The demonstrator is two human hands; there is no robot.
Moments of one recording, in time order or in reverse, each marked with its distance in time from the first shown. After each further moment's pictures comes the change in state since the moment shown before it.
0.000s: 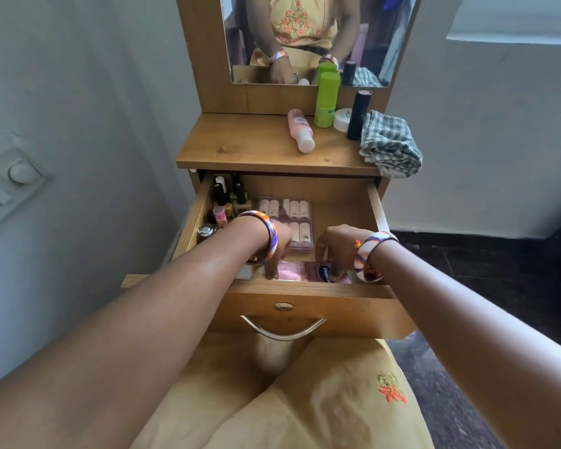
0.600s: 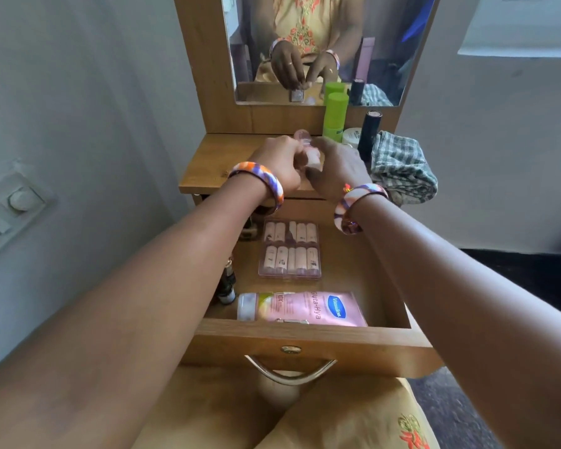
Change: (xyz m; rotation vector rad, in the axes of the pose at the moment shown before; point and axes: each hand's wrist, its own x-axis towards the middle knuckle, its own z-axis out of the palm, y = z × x) left_hand -0.006 -0.032 -0.092 -0.536 0.840 -0.024; right_hand 0.040 -0.027 -0.100 0.347 0.801 0.000
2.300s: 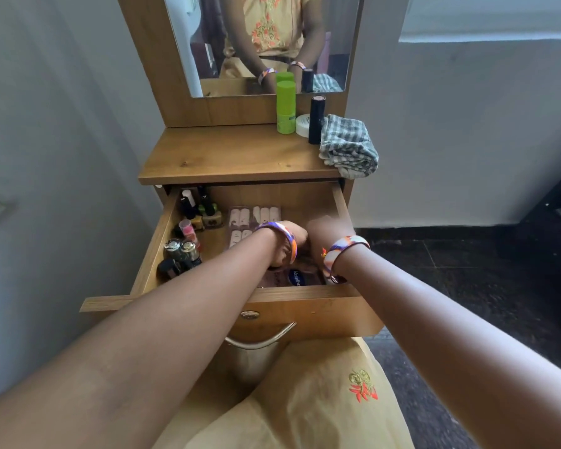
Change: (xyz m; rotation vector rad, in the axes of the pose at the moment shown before) left_hand -0.061 0.047 0.109 -0.804 -0.540 -0.695; right_hand -0.113 0.047 0.000 -0.394 -0.428 0.098
